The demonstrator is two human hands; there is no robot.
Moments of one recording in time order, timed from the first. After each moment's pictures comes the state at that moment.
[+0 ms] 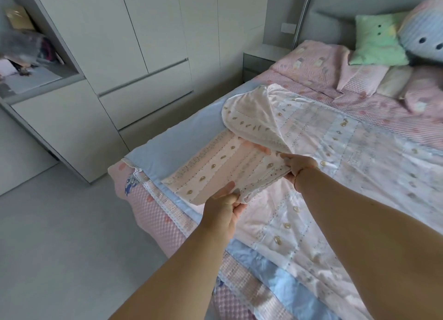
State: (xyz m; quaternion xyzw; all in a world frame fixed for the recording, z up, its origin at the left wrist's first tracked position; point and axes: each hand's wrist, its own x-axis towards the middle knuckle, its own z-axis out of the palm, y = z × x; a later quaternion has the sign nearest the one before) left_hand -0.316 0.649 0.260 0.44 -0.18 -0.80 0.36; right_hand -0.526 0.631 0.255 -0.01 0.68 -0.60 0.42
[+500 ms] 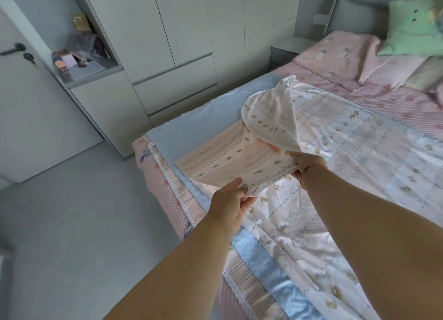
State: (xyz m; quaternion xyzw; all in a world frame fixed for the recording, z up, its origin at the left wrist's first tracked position) left_hand -0.401 0.813 0.269 0.49 -0.17 -0.76 0.39; right_hand -0.611 0.763 0.246 -0.03 0.66 -0.56 0.50
